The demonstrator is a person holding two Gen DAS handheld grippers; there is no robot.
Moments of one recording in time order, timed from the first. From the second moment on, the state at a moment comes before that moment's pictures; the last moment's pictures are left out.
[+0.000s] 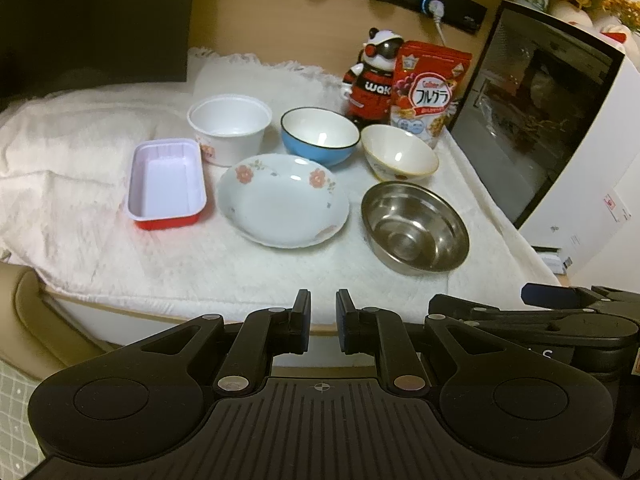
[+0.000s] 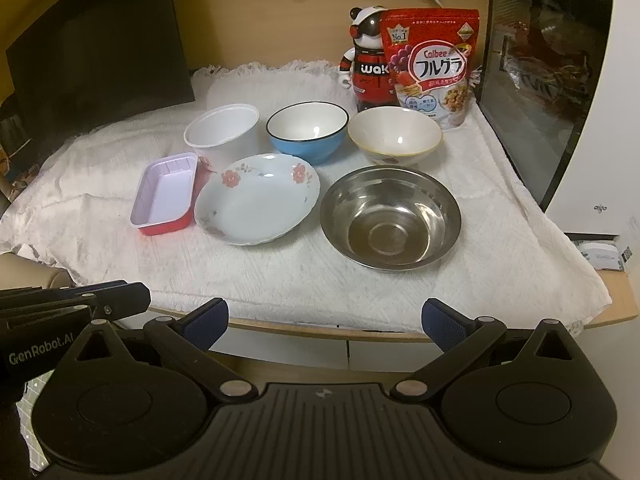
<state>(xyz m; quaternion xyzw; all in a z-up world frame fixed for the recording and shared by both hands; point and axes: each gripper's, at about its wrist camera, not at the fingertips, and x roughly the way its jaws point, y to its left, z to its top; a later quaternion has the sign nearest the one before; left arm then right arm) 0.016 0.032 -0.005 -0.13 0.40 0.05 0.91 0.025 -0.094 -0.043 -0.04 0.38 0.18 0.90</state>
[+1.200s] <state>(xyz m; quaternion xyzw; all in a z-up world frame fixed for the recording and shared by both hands) 0.238 0.051 -0.109 -0.20 0.48 -0.09 0.85 0.195 -0.151 -0.107 0.07 0.39 0.14 0.91</state>
